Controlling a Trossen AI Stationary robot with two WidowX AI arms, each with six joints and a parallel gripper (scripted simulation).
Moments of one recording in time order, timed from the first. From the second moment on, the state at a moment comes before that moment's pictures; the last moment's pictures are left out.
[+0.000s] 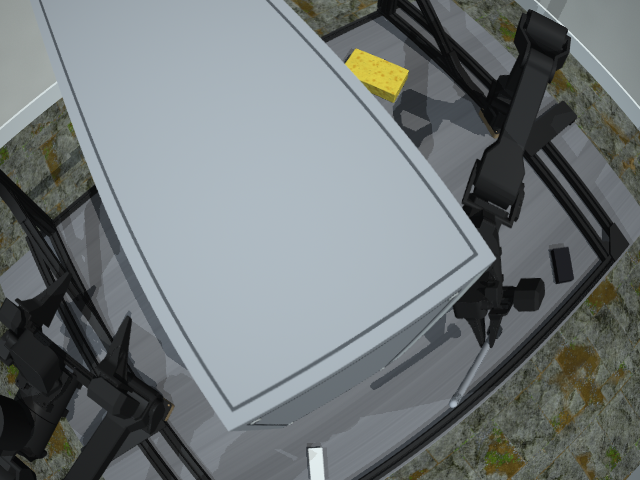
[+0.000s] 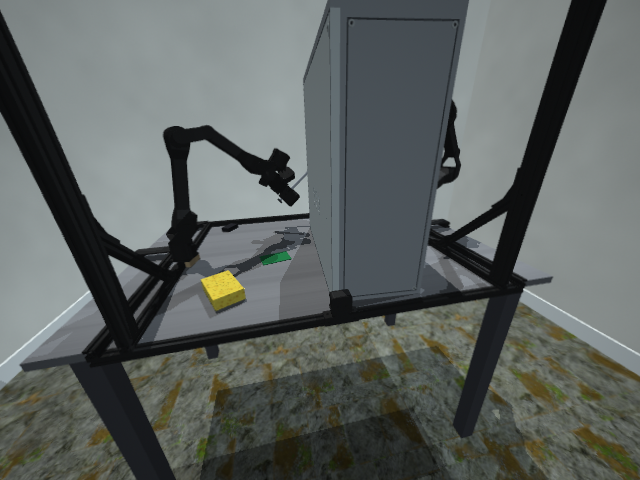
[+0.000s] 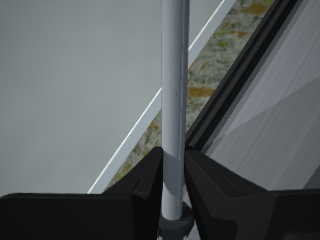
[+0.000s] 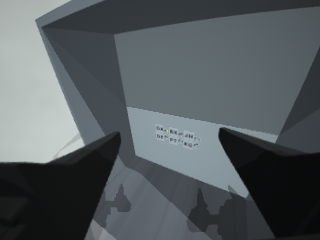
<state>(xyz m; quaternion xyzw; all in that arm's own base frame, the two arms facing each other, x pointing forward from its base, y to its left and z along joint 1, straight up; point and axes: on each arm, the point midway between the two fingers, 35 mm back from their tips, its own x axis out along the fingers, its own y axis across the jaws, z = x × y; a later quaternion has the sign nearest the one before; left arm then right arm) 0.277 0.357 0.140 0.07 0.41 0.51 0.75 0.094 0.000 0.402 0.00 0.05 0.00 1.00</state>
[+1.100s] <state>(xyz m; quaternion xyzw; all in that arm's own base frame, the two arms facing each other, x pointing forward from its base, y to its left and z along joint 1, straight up) 0.275 0.414 0.178 0.40 0.49 0.55 0.55 0.094 0.000 0.402 0.00 0.05 0.00 1.00</state>
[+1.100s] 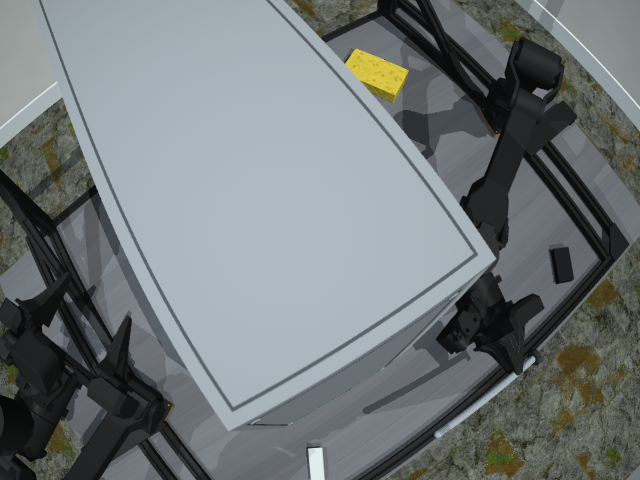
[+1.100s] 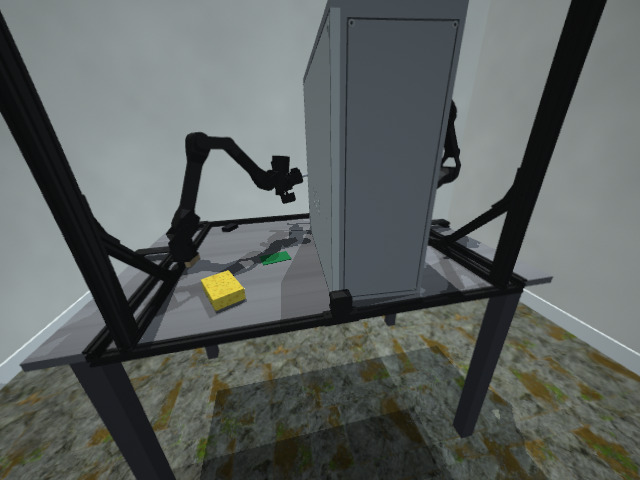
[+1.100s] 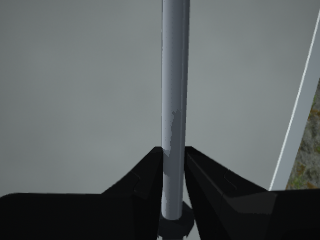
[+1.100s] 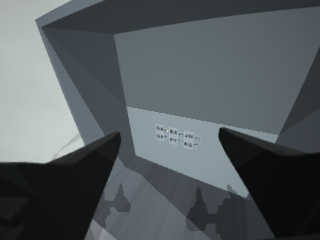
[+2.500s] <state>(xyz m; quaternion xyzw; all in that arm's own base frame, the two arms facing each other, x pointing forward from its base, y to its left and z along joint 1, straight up) 0.276 0.412 0.180 0.45 0.54 0.54 0.45 0.094 0.000 0.402 0.00 0.05 0.00 1.00</state>
